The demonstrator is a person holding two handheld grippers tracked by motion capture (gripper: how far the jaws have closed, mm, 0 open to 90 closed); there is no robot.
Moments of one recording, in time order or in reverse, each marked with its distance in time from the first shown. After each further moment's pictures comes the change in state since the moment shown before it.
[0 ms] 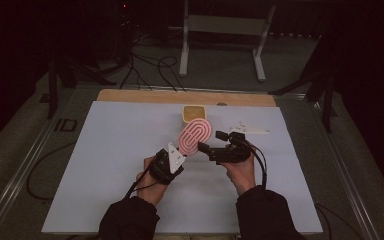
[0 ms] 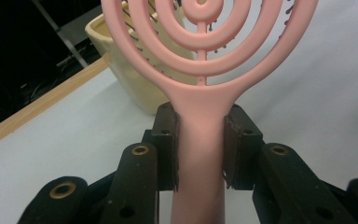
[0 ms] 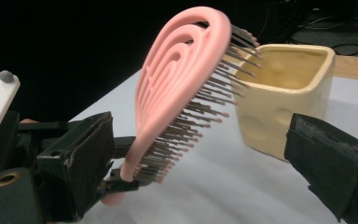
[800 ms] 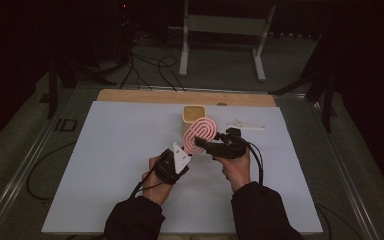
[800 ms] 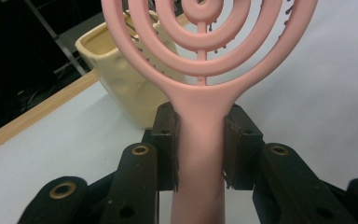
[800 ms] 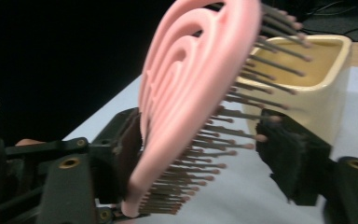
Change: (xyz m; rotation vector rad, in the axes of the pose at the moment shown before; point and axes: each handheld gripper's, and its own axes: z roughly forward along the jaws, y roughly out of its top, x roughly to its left) left arm -0.010 0.008 0.005 -0.029 -0.009 -0.010; right arm -0.005 0.002 0.013 0.009 0.029 0.072
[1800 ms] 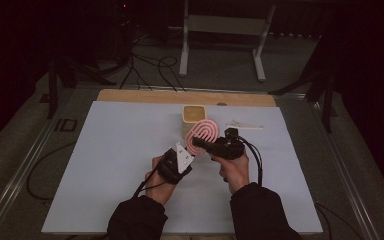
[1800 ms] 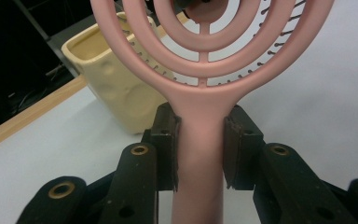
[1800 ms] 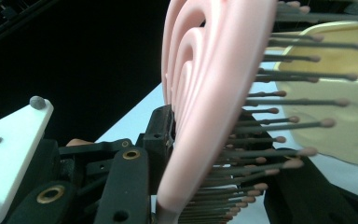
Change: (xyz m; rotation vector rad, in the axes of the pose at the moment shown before) left arm -0.002 0.002 0.004 -0.004 -0.028 0.002; right arm 0.002 -0.001 0.003 0.010 0.127 0.064
